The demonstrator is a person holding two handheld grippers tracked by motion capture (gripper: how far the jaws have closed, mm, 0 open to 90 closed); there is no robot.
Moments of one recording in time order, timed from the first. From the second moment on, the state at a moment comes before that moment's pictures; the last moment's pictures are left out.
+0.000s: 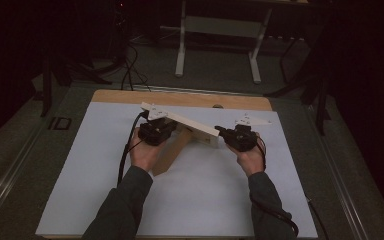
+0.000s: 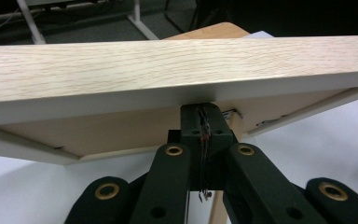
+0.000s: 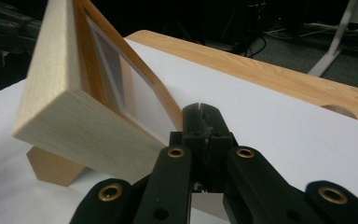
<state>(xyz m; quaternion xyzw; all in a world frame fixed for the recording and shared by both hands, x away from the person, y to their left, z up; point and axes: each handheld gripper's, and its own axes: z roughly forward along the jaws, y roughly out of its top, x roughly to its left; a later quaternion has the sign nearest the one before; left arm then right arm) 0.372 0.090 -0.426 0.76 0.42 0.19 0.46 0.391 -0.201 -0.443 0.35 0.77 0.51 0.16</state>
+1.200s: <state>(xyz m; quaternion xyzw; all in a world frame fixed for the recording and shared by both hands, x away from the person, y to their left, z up) 0.367 0.066 -0.424 0.77 0.39 0.19 0.46 0.383 -0.188 -0.433 0.32 0.78 0.52 0.14</state>
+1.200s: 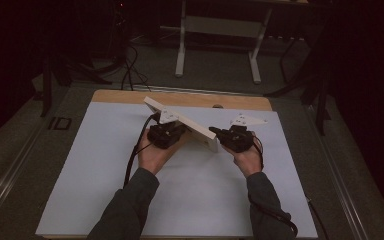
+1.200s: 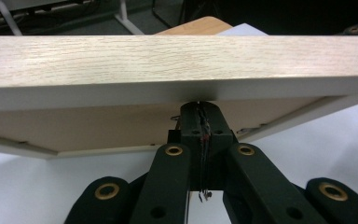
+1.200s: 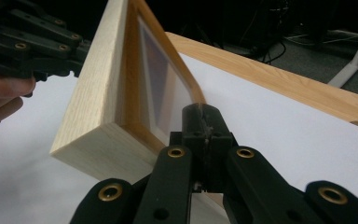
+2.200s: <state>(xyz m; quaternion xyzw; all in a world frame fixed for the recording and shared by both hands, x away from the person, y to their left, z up) 0.371 0.068 -0.423 0.78 0.39 0.18 0.46 0.365 -0.176 -0.431 0.27 0.79 0.53 0.13</state>
